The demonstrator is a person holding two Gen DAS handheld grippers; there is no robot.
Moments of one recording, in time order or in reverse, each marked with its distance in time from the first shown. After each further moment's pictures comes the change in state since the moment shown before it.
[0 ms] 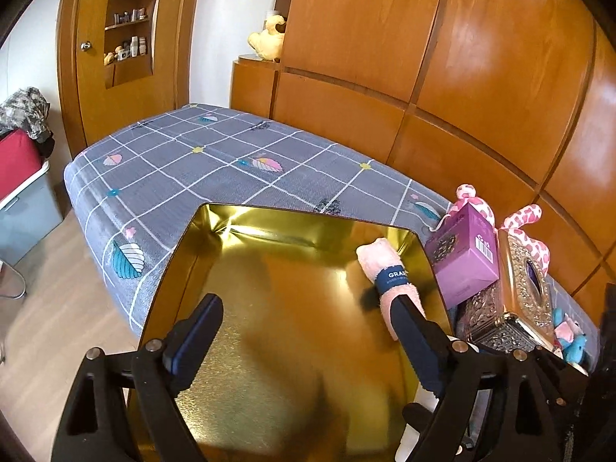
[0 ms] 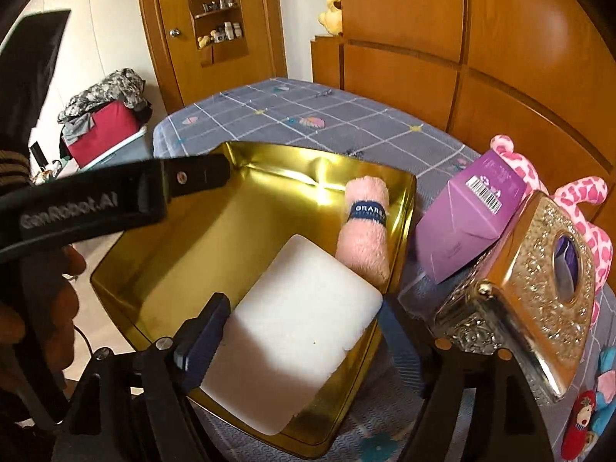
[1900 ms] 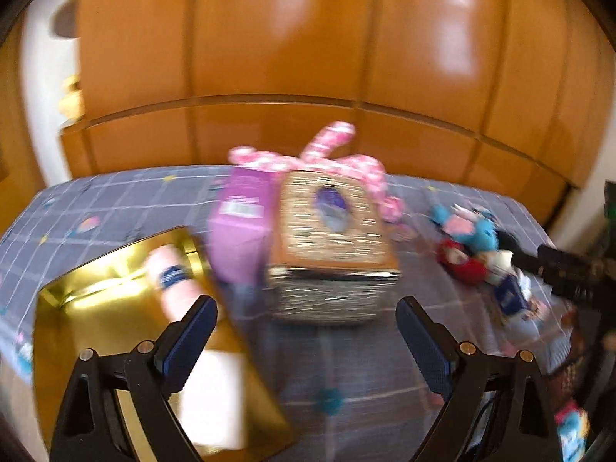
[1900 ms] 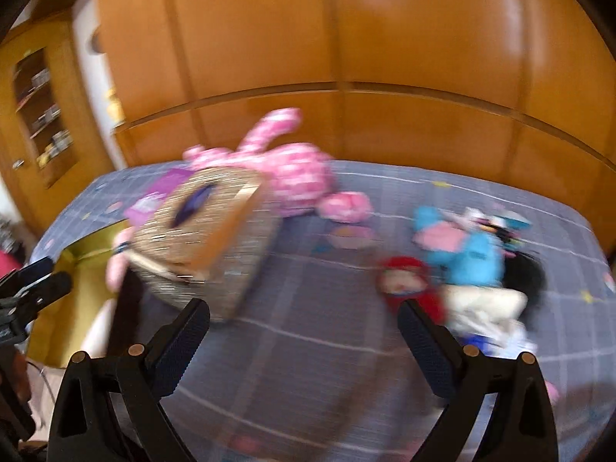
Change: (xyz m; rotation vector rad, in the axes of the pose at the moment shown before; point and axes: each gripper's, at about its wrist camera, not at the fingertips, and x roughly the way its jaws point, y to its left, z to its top) left arm -0.030 -0.182 -0.046 0.513 0.042 -0.415; right arm -0.187 -0.187 -0.135 0.580 -0.164 -0.491
